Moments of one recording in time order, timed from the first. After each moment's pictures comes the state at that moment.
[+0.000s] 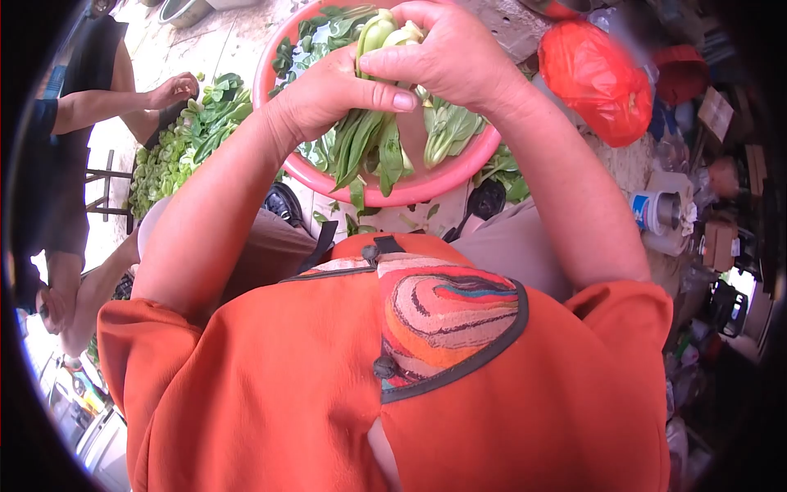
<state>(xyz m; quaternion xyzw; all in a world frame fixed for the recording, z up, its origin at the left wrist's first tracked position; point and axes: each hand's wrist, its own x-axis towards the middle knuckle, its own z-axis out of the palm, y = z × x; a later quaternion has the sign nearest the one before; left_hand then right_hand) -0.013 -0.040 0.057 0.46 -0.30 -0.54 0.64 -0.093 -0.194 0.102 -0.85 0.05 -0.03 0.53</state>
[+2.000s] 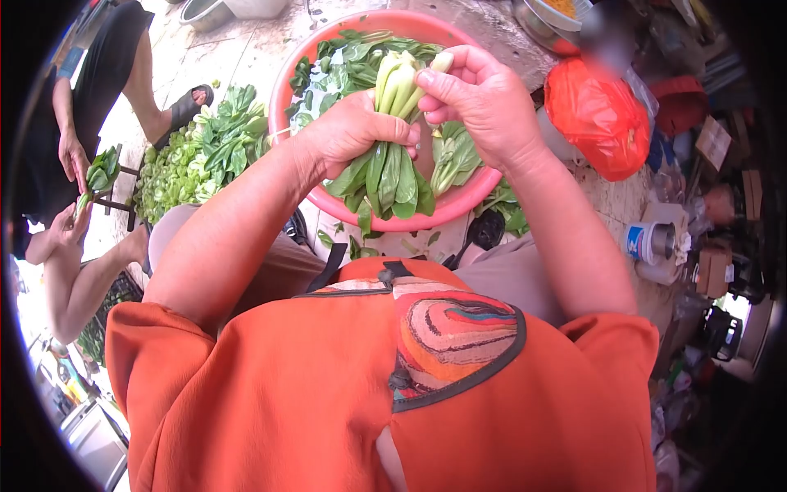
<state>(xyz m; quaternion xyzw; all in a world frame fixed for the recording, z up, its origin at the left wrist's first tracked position) -0.014 -0.033 0.045 0.46 -0.18 -0.57 0.66 -0.105 -0.196 0.088 -0.67 0.10 -0.08 0.73</state>
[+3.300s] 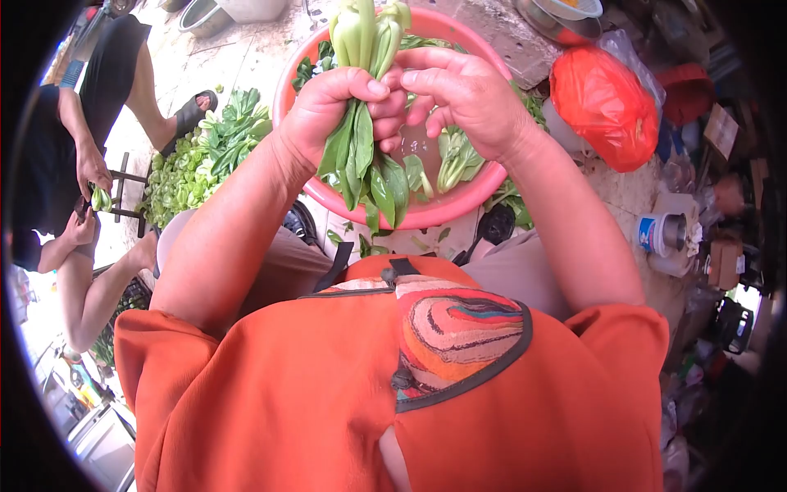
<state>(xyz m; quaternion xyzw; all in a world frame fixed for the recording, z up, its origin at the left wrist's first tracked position) 0.004 -0.026 0.059 0.23 -0.16 -0.64 0.72 -0.099 -0.189 0.102 -0.70 0.09 0.04 0.71</state>
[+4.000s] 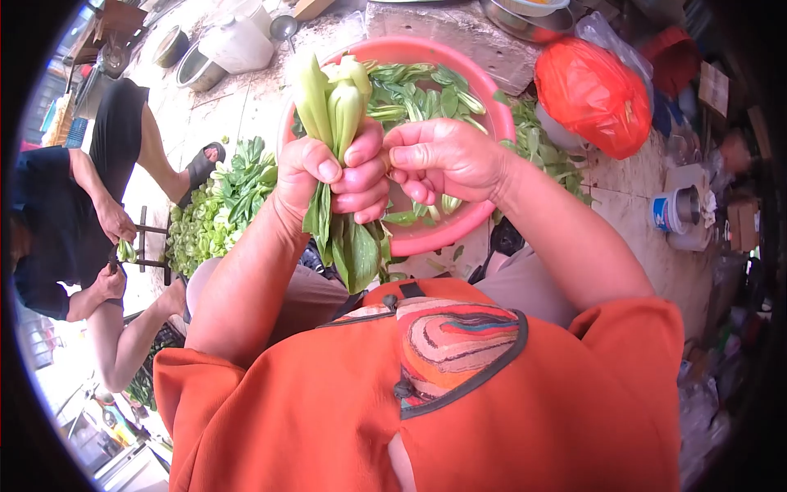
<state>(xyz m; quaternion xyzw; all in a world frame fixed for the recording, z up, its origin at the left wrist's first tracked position) -0.007 -0.023 0.077 0.15 -0.19 -0.69 0.68 -0.119 -0.200 0.073 -0.48 0.03 0.21 0.85</state>
